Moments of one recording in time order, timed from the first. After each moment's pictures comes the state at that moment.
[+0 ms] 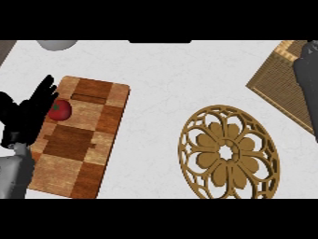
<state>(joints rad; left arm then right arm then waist) -0.24 0.24 0.18 -1.38 0.02 -0.07 0.23 -0.97 -0.40 -0.15 -0.87 1.01 -0.53 0.74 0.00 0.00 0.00</state>
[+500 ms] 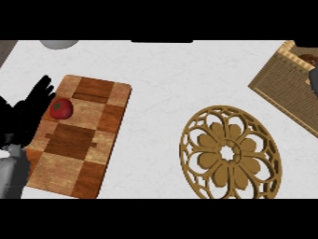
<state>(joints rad) -0.23 0.25 0.19 -1.39 0.04 -0.09 0.23 -0.93 -0.45 -0.27 -0.70 0.95 -0.72 0.65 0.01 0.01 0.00</state>
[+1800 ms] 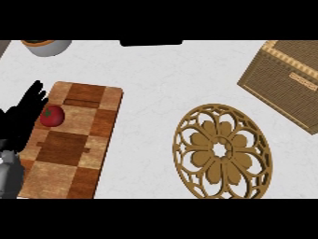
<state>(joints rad) -0.19 0.26 0.22 -1.42 0.04 -0.07 0.25 -0.47 -0.54 -0.59 -1.24 0.38 -0.63 0.41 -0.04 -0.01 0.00</state>
